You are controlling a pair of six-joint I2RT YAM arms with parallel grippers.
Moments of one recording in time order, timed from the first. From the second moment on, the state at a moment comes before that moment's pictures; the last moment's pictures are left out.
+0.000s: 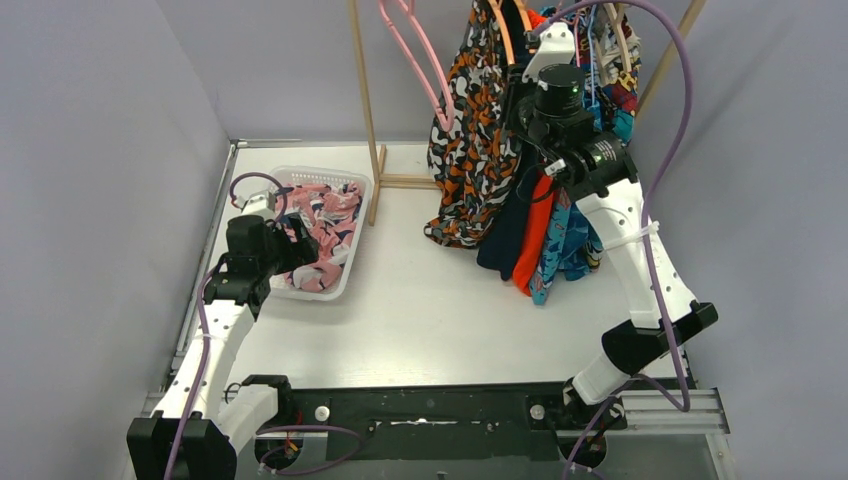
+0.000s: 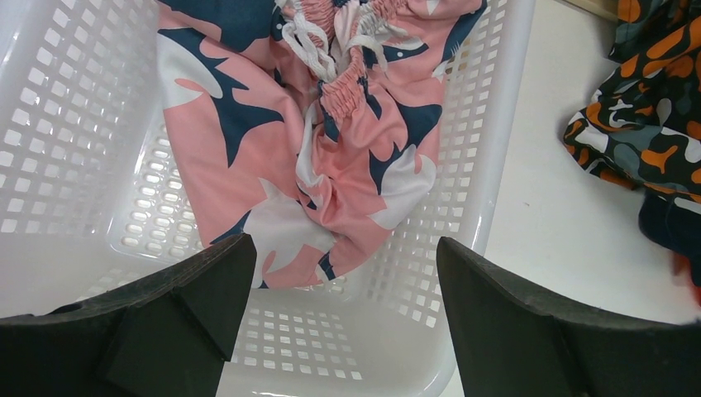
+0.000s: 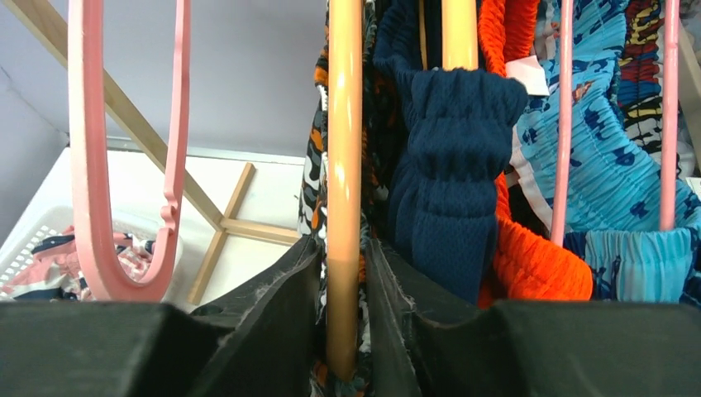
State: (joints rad) left arm -0.04 0.96 0.73 -0.36 0.05 -0.36; right arm 0.48 1.60 2.05 -0.66 0.31 0.12
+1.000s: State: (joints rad) left arm -0.04 0.99 0.73 -0.36 0.06 -0.36; right arm 0.45 1.69 2.13 -0.58 0.25 0.12
